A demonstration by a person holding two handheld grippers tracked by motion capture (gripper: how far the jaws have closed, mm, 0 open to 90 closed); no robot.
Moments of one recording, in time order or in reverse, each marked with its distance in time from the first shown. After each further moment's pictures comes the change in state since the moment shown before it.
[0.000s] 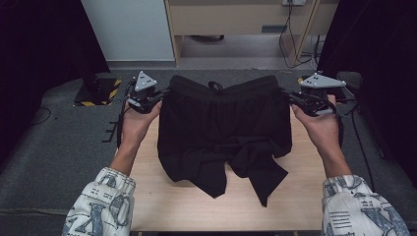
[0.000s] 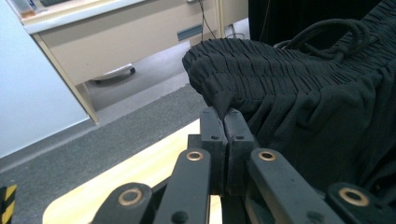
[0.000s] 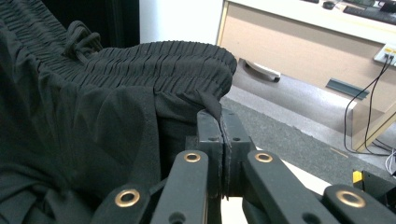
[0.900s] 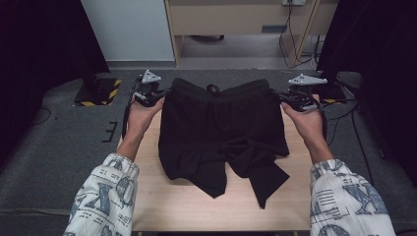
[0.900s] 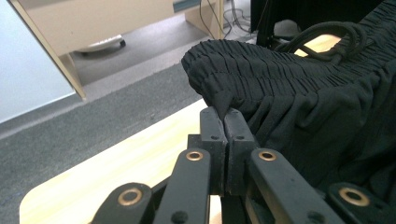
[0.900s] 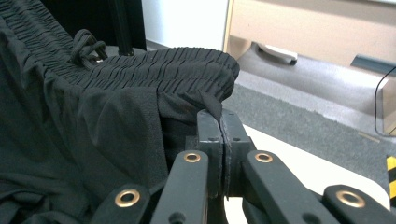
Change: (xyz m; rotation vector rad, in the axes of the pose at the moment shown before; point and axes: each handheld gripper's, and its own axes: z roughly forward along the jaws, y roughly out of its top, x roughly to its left) left arm 0.032 -0.020 0.062 0.116 -0.042 -0.067; right arm -0.020 -0.028 0.066 0.054 0.051 0.087
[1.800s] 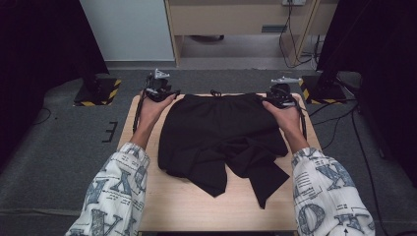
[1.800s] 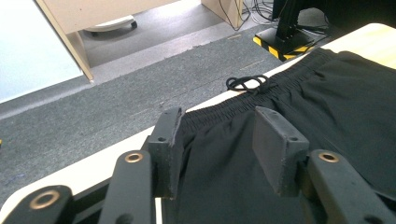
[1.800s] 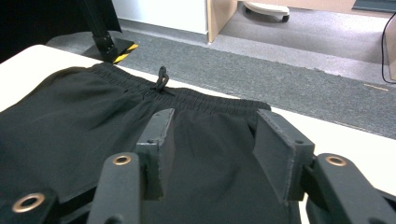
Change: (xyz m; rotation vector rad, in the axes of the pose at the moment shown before) left arm 0.015 -0.012 0.058 0.028 0.054 -0.055; right arm -0.008 -0.024 0.083 0.107 -0.060 0.144
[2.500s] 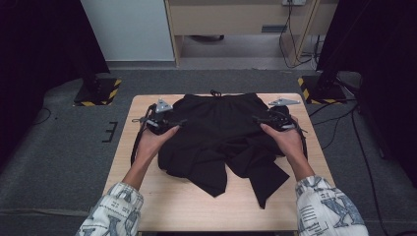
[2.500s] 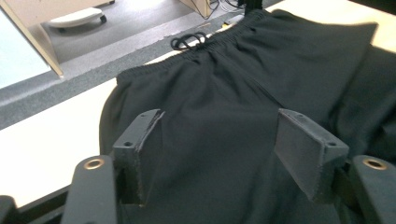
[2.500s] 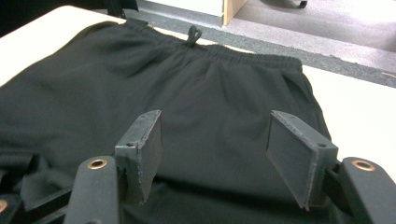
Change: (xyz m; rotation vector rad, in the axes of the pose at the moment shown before) left arm -0.066 -0.070 -0.052 0.014 -0.098 0.075; right arm 0.036 -0.055 -0.035 0.048 0.037 -0.054
